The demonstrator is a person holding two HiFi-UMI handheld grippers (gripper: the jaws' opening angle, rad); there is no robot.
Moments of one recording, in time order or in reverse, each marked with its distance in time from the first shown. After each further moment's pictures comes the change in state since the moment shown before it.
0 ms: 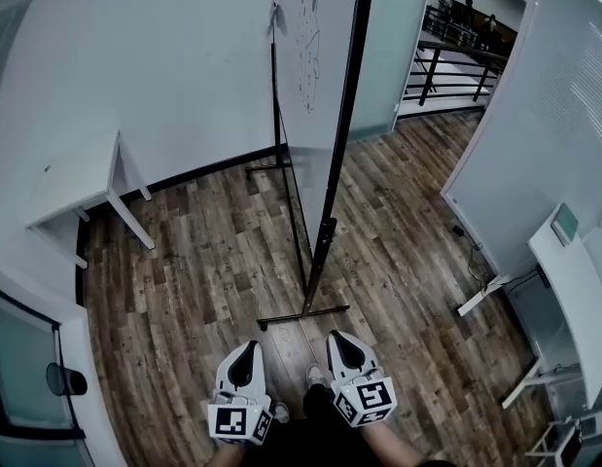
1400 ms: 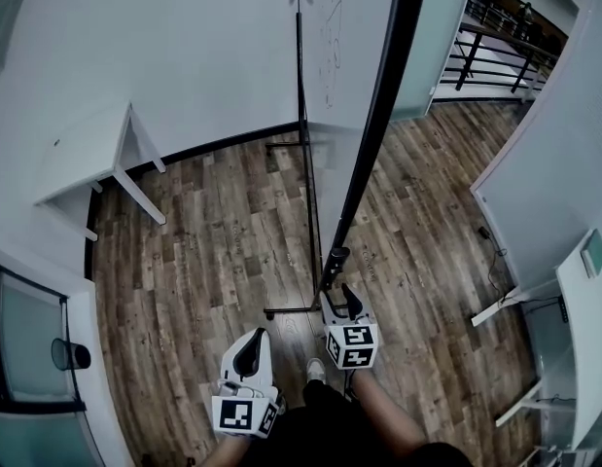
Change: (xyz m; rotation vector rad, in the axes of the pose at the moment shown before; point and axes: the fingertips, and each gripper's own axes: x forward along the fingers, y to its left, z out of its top) left arm 0.122 0.008 -0.006 0.016 0.025 0.087; right arm 0.199 -0.123 -0.056 -0.033 0.222 -0.031
